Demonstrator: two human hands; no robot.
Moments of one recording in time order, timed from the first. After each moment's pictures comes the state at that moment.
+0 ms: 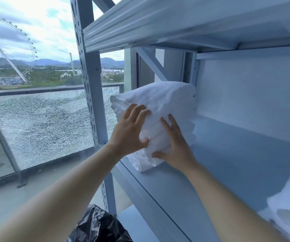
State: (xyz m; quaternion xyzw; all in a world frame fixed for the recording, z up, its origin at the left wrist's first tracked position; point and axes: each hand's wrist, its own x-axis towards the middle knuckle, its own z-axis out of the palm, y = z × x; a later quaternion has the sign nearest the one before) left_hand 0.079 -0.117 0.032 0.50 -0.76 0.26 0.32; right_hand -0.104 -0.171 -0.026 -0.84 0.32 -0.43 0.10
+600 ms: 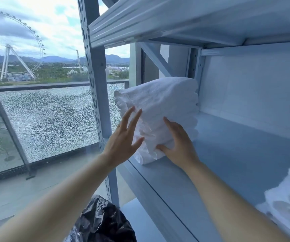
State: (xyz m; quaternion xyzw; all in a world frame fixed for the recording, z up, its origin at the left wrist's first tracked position) left_hand 0.089 -0.089 -0.005 0.54 -0.74 0.19 0.37; right_hand -0.106 -0.162 -0.032 -0.82 0.36 -0.43 0.09
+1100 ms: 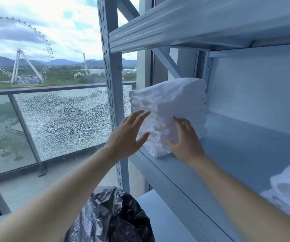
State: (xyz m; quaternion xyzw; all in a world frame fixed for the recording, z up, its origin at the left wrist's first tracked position) left_hand 0.107 -0.032 0.023 0.56 -0.75 0.19 0.30; right_hand -0.088 -0.118 -0.011 -0.81 0.44 -0.38 0.02
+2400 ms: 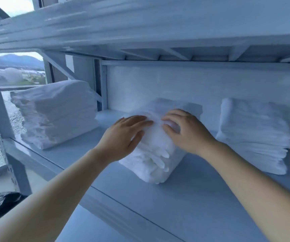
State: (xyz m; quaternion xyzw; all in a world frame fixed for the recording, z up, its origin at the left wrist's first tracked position) left_hand -0.212 0.051 0.047 0.32 -0.87 0.14 0.35; right_hand -0.424 0.094 0.081 -0.78 0.52 -0.33 -0.09
